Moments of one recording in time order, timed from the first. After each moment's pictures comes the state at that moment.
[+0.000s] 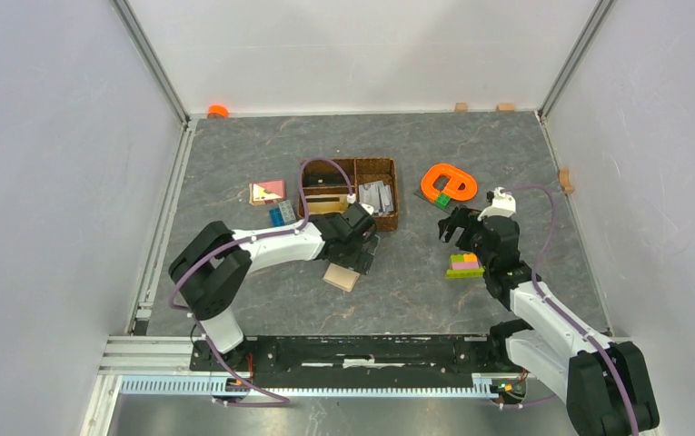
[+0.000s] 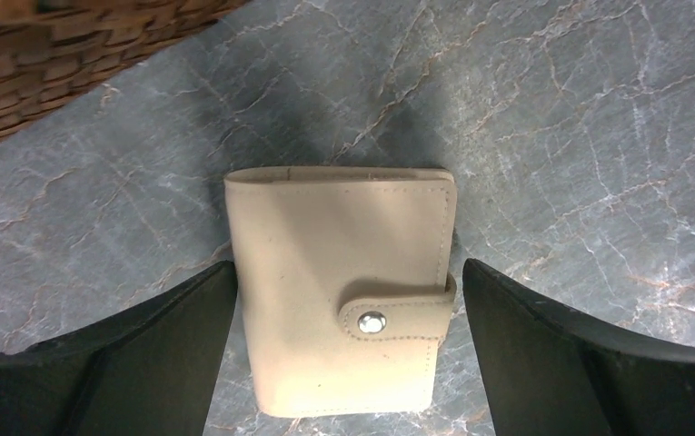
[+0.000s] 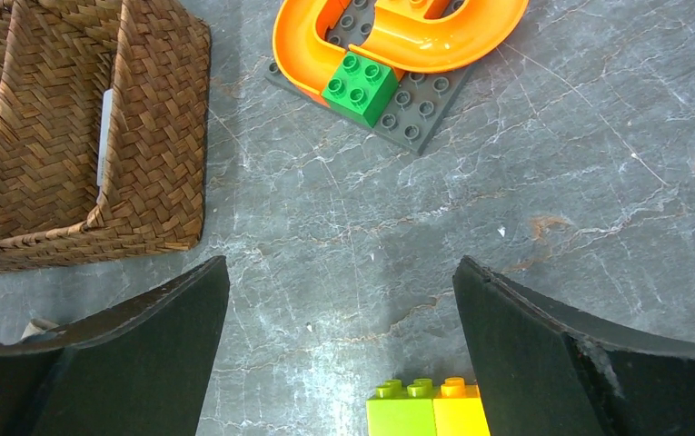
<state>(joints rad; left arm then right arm) -0.89 1.70 1.03 -0.46 -0.18 -0.43 0.25 0.93 0.31 0.20 0.11 0.44</state>
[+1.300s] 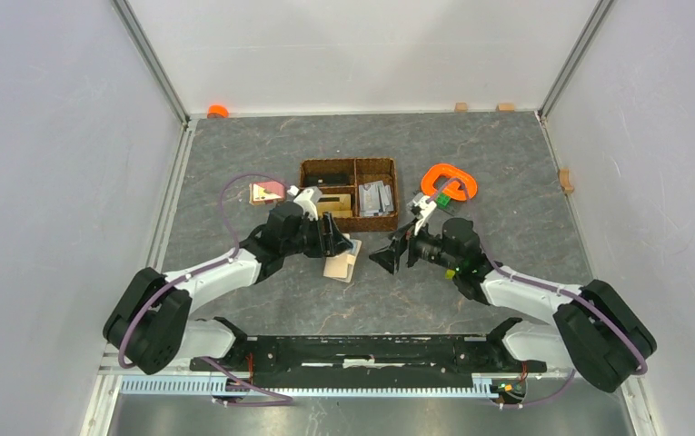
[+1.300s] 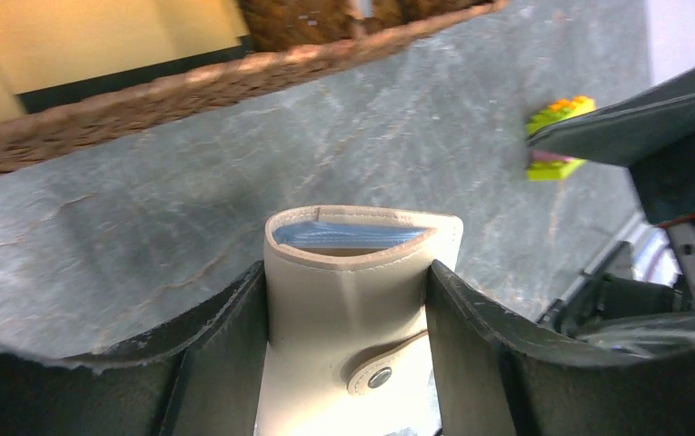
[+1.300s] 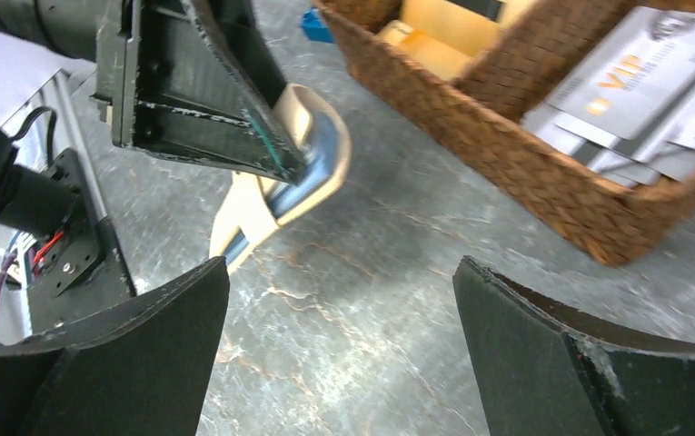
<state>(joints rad) -0.59 1.30 0.57 0.13 0.25 -0.61 0.59 1.20 0.35 0.60 -0.42 0.31</state>
